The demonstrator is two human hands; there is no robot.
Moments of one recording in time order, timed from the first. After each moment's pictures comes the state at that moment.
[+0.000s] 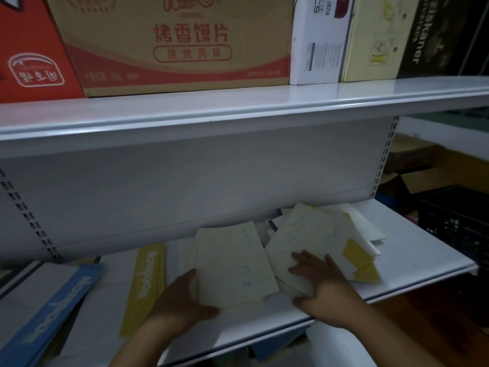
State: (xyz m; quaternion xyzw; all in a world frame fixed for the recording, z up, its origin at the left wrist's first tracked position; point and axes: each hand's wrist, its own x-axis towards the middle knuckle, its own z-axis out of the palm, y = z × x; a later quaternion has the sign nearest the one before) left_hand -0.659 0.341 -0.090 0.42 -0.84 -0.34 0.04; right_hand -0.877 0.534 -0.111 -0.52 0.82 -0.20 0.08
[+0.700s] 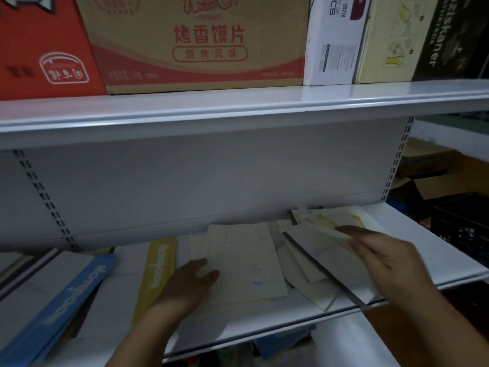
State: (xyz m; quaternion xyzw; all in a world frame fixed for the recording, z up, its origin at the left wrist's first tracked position) left_hand -0.661 0.345 -0.075 0.45 -0.76 -0.44 0.14; right_hand -0.879 0.581 -0.029 -0.48 0.75 -0.44 -0.09
